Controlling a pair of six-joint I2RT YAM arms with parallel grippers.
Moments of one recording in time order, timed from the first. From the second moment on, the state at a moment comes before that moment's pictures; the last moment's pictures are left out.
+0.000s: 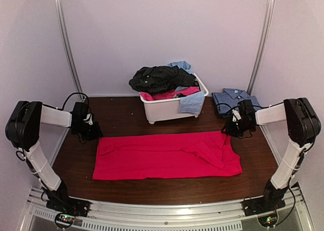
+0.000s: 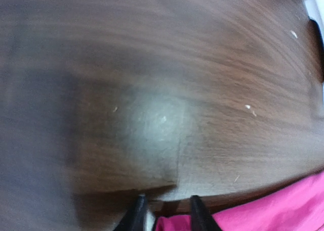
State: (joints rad) left arm -0.10 1.73 0.87 -0.18 0.18 -0.41; right arm 0.11 1.78 0.94 -0.13 -0.28 0.38
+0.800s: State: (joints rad) left arm -0.36 1.53 0.82 -0.20 0.29 -0.29; right arm 0.37 1.68 0.96 -0.27 -0.51 0.23
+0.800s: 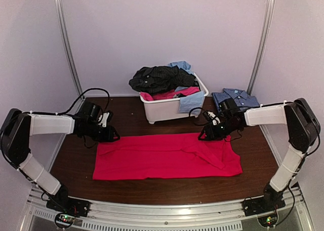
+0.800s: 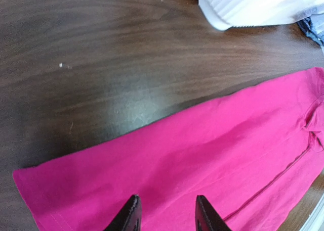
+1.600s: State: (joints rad) left arm -0.36 1.51 0.81 -0.24 0.25 -0.31; right arm 0.53 1.71 1.09 -0.53 -0.43 0.08
